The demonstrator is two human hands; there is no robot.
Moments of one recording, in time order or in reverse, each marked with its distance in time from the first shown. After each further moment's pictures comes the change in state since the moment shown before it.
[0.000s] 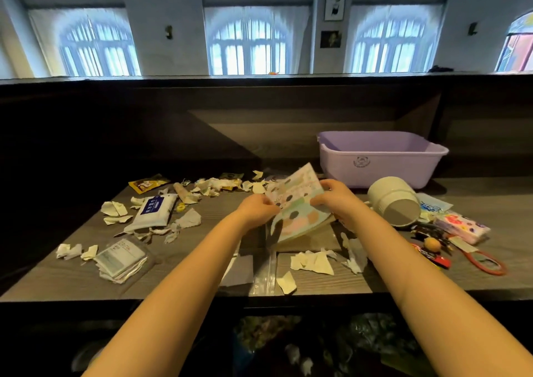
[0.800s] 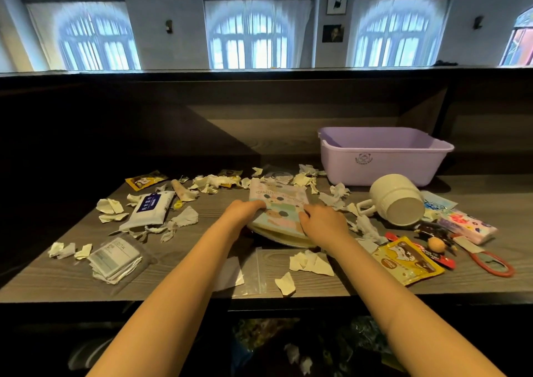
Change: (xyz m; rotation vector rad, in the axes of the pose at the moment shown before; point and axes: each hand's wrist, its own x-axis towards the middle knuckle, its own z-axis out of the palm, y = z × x) left_hand 0.011 -0.023 -0.002 -0.437 0.078 -0.388; right_hand 0.013 0.043 0.044 -0.909 0.189 -0.195
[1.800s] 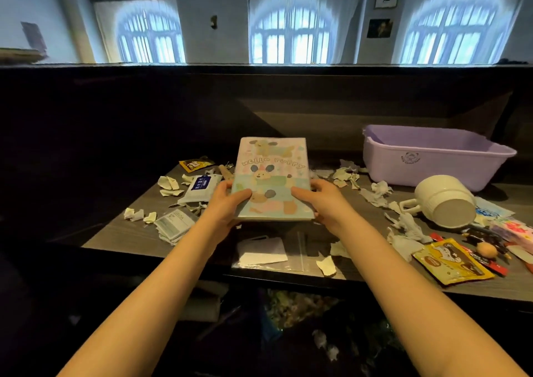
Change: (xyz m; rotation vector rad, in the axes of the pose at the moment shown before) left_hand -0.054 -0.051 -0.085 -0.465 0.131 0.306; right_hand -0.034 -0.085 -0.033 1.243 -0.281 0.096
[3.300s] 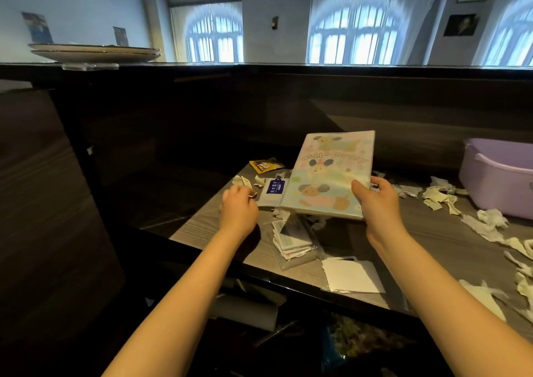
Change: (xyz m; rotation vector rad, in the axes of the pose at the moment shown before) left_hand 0.035 -0.015 -0.134 0.982 0.438 0.326; right_hand 0.027 -0.013 0.098 0.208 0.214 -0.193
